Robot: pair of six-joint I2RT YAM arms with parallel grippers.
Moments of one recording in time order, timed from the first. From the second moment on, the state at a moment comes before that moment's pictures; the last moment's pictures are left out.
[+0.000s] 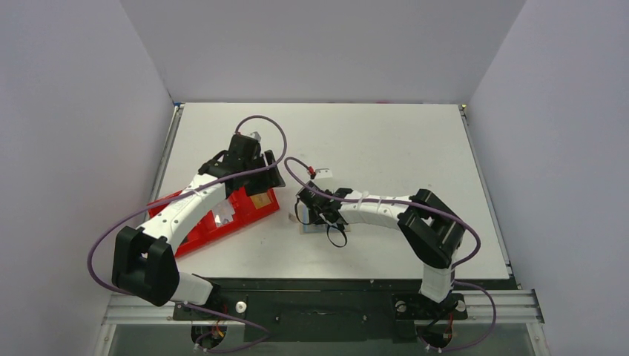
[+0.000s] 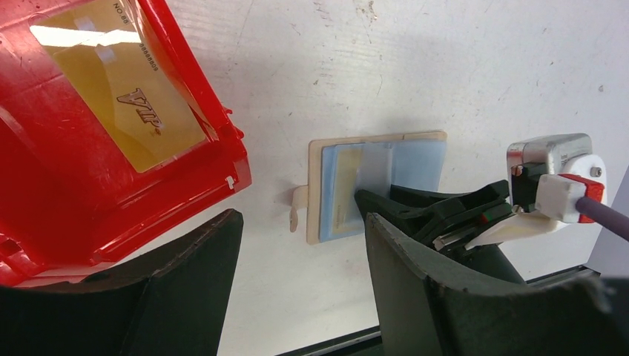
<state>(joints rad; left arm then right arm) -0.41 1.41 1.09 -0.58 0.08 -0.67 0.95 1.85 1.16 -0.41 0.37 0.71</state>
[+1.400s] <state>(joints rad) -0.63 1.85 1.15 -0.40 0.16 -0.77 0.65 1.74 0.72 0.30 -0.27 0.82</state>
